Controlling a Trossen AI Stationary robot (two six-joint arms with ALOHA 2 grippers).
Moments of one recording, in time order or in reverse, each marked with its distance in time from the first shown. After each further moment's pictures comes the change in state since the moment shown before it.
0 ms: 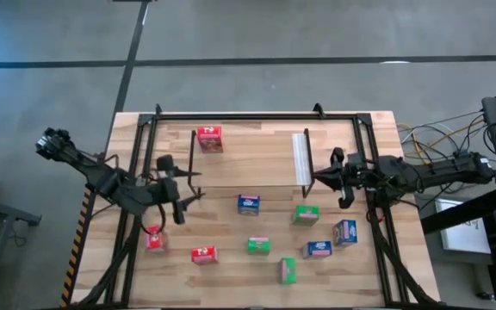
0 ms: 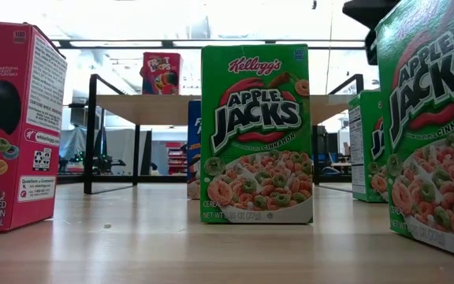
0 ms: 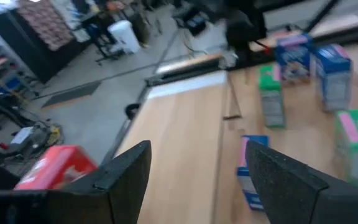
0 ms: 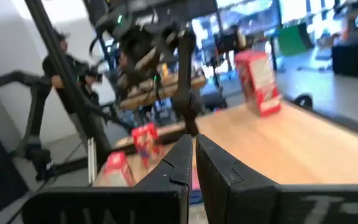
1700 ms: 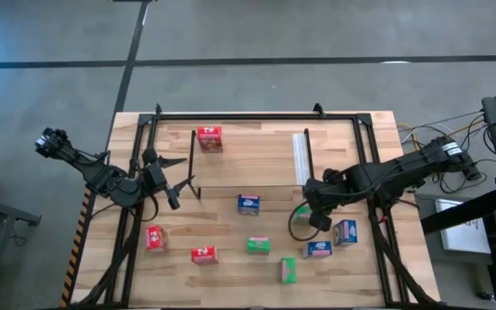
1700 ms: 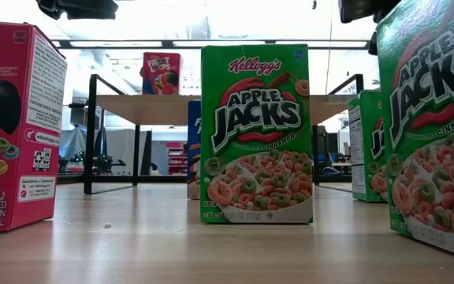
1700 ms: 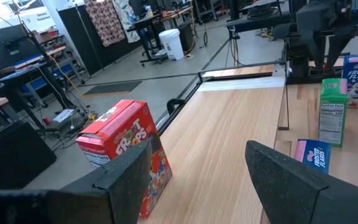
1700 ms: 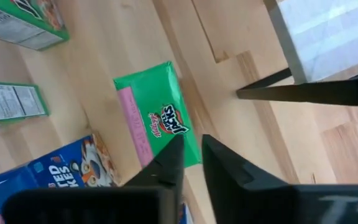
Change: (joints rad) left arm 0.001 -0.195 -0.215 0.114 -0.190 -0.053; right arm 0.184 0.675 0.834 -1.436 -0.011 0.365
